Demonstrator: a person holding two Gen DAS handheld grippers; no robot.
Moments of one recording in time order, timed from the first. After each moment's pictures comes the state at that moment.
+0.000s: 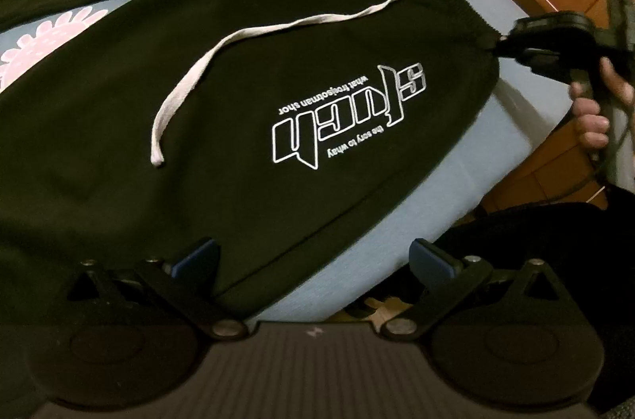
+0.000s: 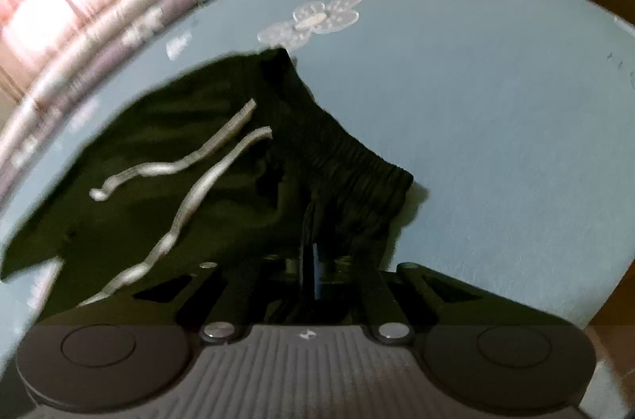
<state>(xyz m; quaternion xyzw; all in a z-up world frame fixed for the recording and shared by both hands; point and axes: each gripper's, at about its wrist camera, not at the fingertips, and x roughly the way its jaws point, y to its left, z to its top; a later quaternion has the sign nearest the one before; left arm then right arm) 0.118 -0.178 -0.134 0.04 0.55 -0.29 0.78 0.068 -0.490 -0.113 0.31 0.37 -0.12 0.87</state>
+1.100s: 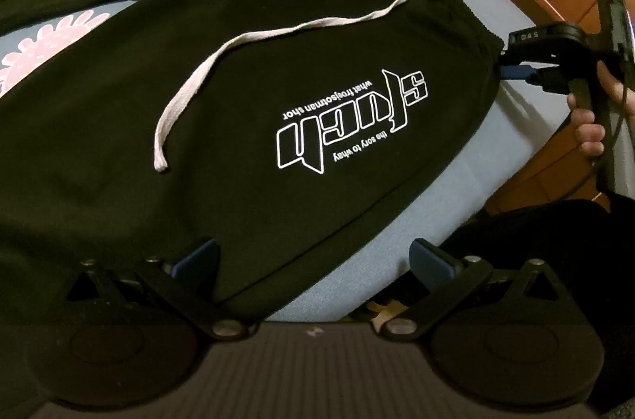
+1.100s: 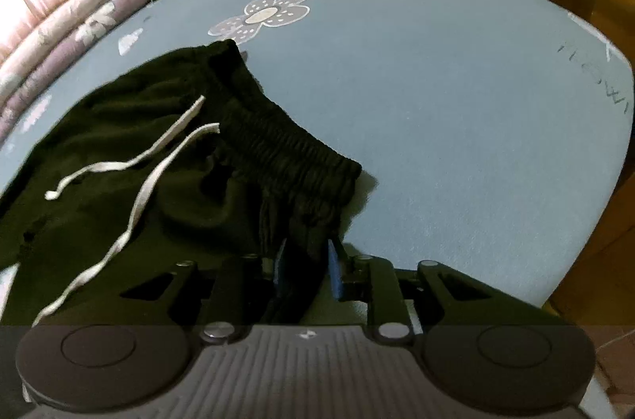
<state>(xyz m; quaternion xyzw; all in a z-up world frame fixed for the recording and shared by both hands) 0.121 -0.177 -0.136 0.04 0.54 -0.29 0.79 0.082 -0.470 -0.119 0.24 0.42 -0.23 0.85</state>
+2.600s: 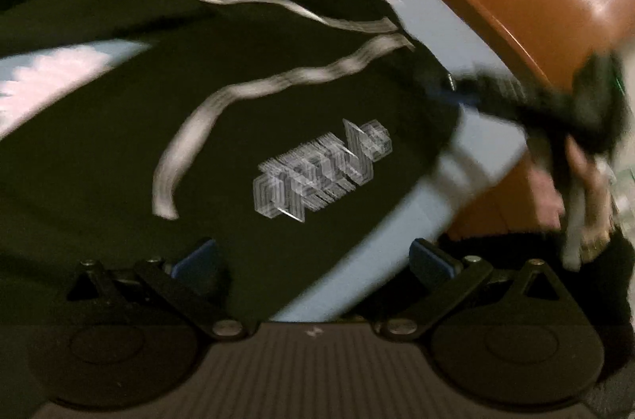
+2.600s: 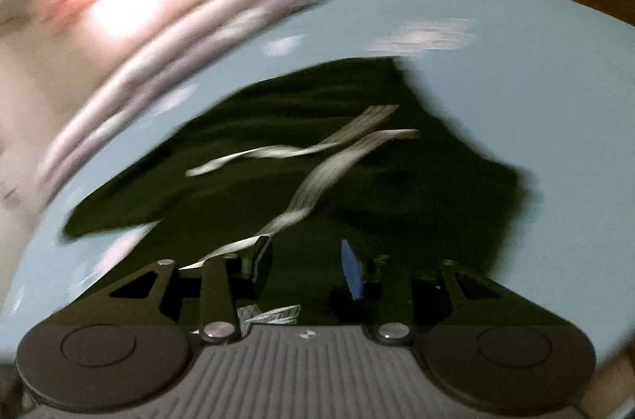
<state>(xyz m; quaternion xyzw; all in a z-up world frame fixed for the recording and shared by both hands) 0.137 -0.153 -0.090 -0.01 0.52 -0.31 0.80 0.071 -0.409 -0.093 0.22 0.34 0.06 0.91</state>
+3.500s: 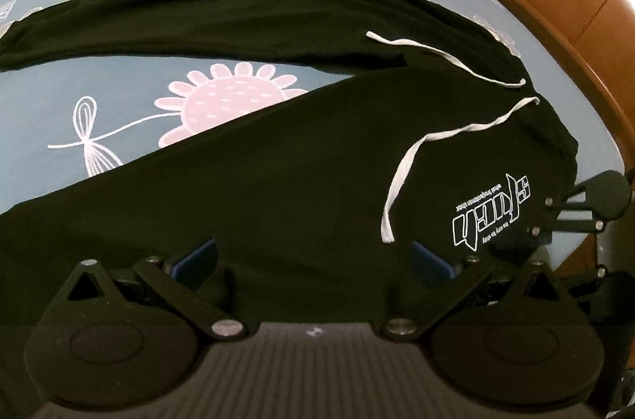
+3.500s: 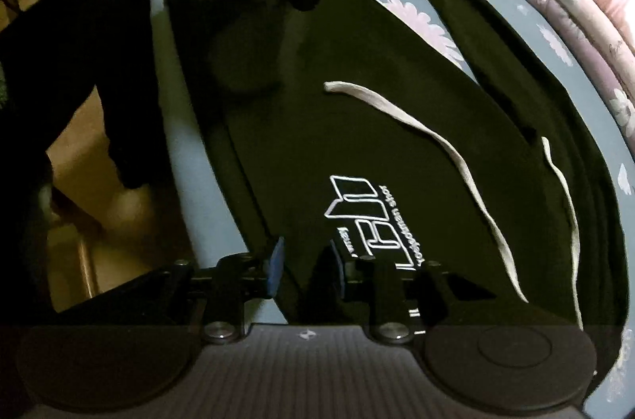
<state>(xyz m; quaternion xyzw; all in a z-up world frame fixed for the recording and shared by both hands) 0.182 -0.059 -0.092 0.00 0.50 -0.20 0.84 0.060 -0.245 -0.114 -0.35 0.41 0.40 0.75</state>
